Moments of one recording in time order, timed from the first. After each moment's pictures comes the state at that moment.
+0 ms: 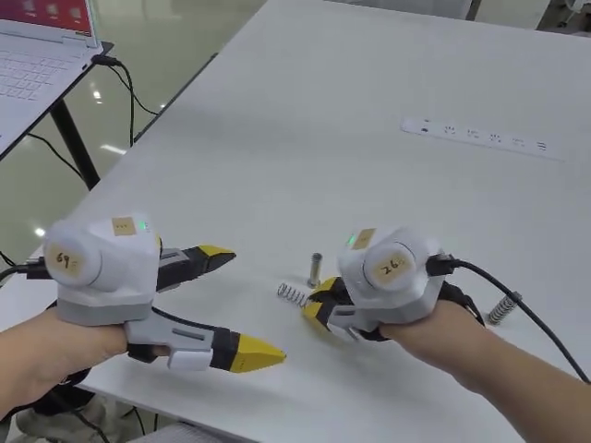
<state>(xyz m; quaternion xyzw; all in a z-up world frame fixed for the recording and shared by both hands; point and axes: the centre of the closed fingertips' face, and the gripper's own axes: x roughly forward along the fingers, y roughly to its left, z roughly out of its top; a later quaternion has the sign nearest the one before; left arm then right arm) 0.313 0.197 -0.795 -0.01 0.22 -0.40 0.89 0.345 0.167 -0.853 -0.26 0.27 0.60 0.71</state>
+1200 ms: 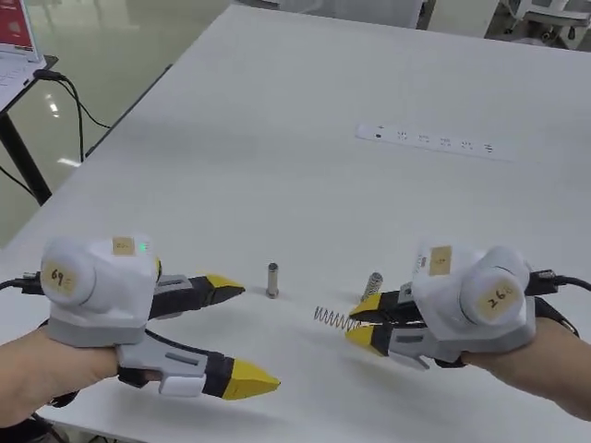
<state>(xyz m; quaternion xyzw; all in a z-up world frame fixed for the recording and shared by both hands) 0.305 0.139 -0.798 -0.01 0.24 -0.48 0.84 0.332 0.068 -0.816 -0.30 0.24 0.61 0.69</state>
